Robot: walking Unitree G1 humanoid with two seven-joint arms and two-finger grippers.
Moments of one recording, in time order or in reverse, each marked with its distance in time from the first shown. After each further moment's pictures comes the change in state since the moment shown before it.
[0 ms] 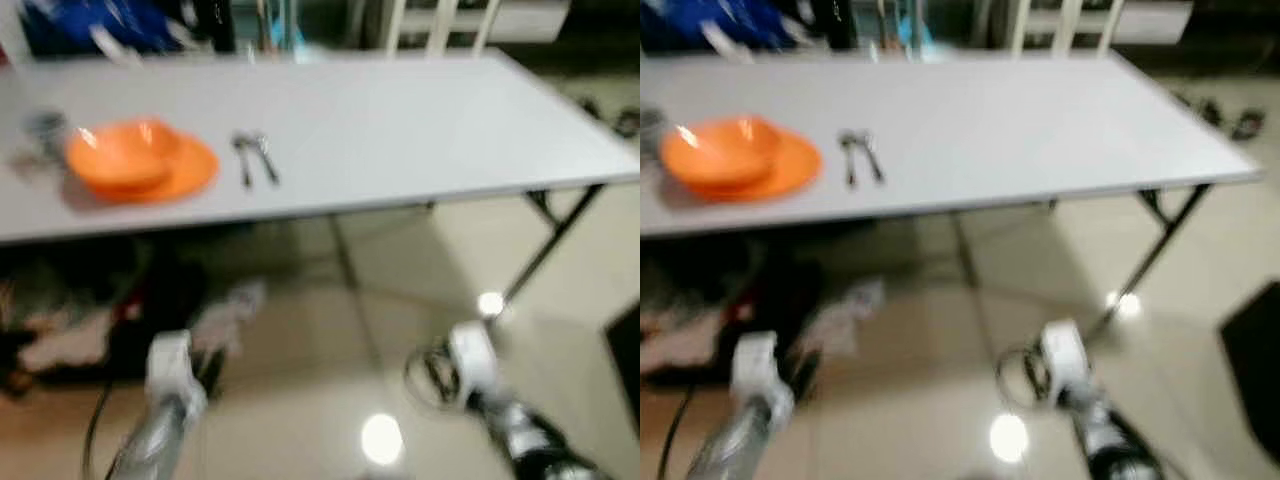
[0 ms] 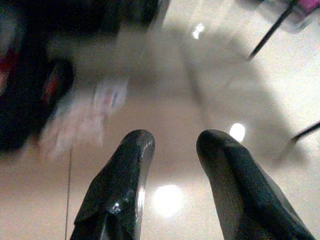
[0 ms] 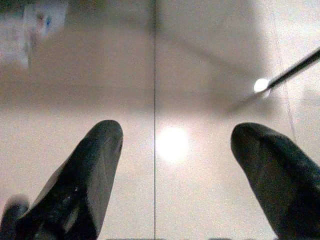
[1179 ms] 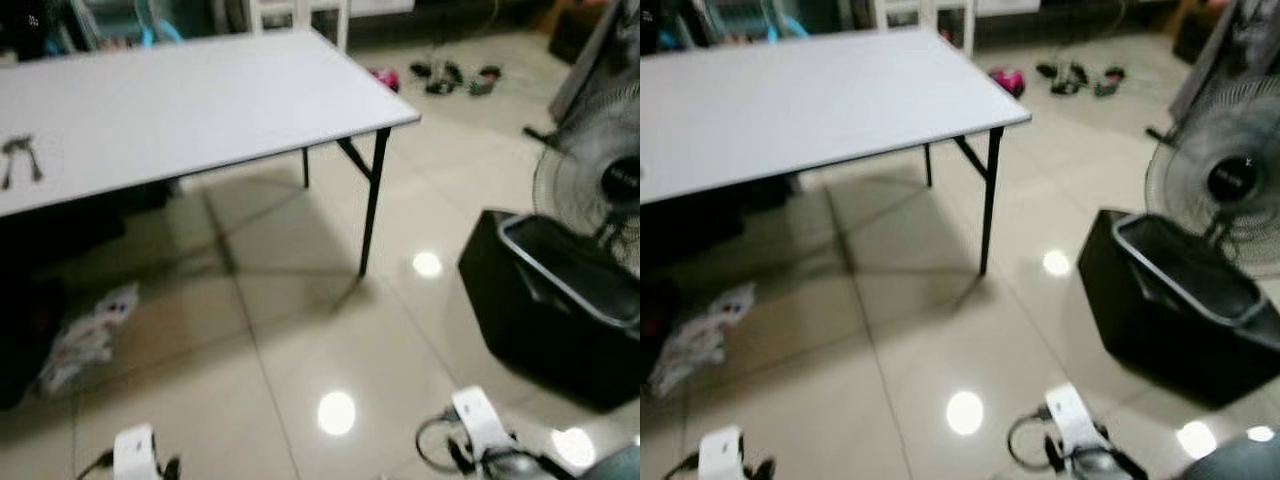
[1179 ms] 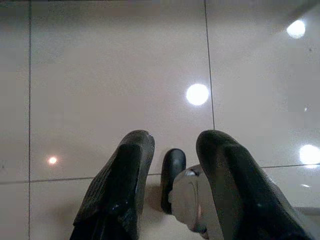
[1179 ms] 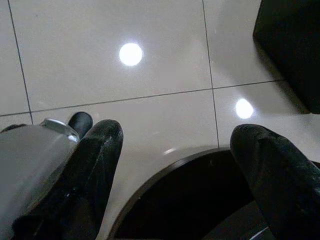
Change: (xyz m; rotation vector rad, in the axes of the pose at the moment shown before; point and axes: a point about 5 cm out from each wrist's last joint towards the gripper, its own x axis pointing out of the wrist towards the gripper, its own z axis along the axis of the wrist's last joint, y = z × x) left arm -0.039 0.037 -0.074 -0.070 0.335 0.287; right arm -0.021 -0.007 -0.068 -0.134 0.305 -0.074
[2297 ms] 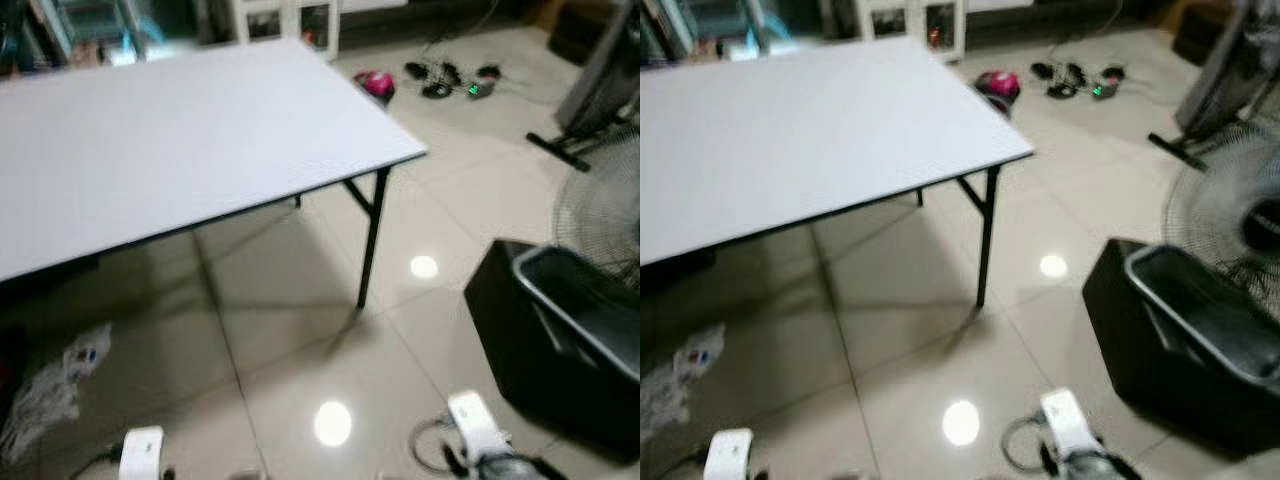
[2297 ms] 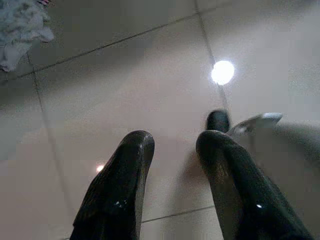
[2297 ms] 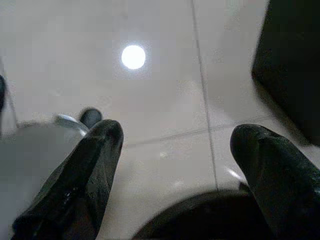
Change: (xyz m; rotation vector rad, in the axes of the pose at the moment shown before) left arm -0.001 0.006 -0.004 0.293 0.074 0.048; right arm 0.001 0.013 0.003 0.025 -0.001 0.028
